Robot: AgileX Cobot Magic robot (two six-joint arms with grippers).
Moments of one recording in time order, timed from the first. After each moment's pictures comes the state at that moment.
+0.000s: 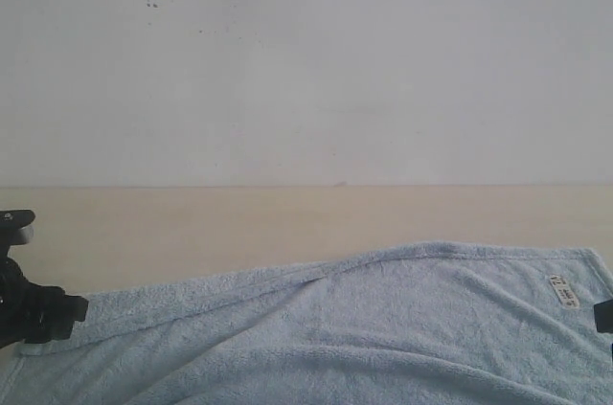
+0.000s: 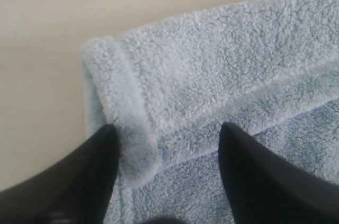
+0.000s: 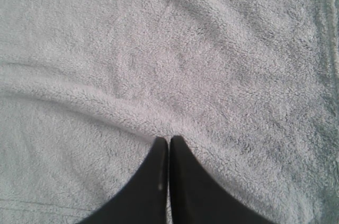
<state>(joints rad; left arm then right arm) -0.01 1.80 -0.82 -0.44 0.18 0.41 -0.19 1.35 -0.60 0.77 0.53 -0.74</state>
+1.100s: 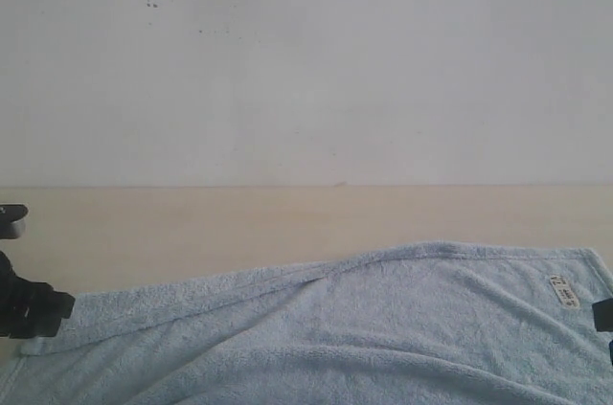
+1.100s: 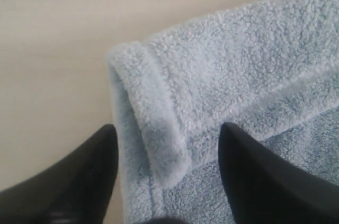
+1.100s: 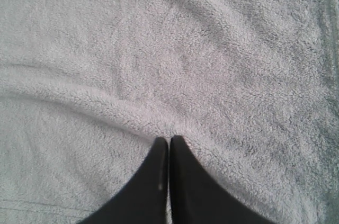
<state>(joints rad) 0.03 1.81 -0.87 -0.35 0.26 0.41 -0.19 1.35 -0.60 0.79 0.53 -0.75</state>
